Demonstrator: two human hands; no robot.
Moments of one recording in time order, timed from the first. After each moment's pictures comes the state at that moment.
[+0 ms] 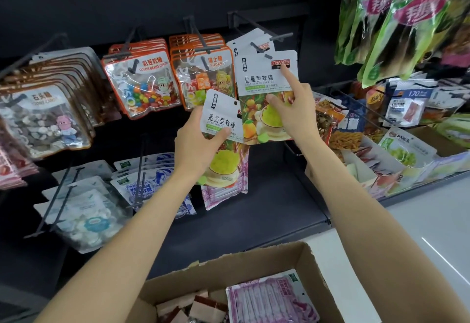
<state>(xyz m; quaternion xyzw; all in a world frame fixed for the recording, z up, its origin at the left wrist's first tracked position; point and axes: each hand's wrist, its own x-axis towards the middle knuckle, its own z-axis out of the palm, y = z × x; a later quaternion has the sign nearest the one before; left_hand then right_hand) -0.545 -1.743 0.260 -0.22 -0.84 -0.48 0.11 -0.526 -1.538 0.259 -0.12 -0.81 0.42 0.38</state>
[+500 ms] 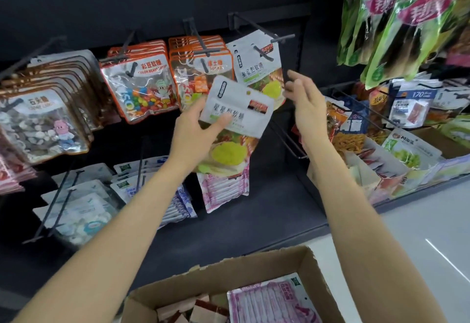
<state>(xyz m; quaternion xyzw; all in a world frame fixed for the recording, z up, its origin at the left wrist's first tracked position) -0.548 -1.742 0.287 -0.28 -0.80 -0.53 0.06 -0.524 -1.532 0.262 -0.12 -0.71 0.58 0.39</state>
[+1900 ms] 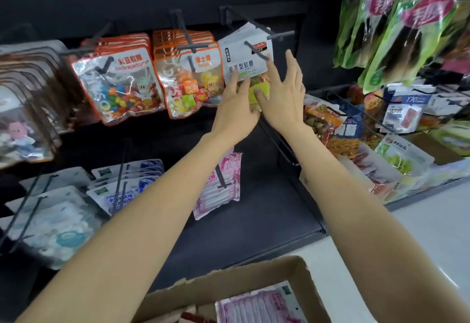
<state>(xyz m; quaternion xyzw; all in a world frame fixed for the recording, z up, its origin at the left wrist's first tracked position) -0.607 -1.634 0.272 -0.34 -0.89 -0.30 0.10 -0.585 -1.519 0.260 -0.16 -0.91 0.15 0.35</state>
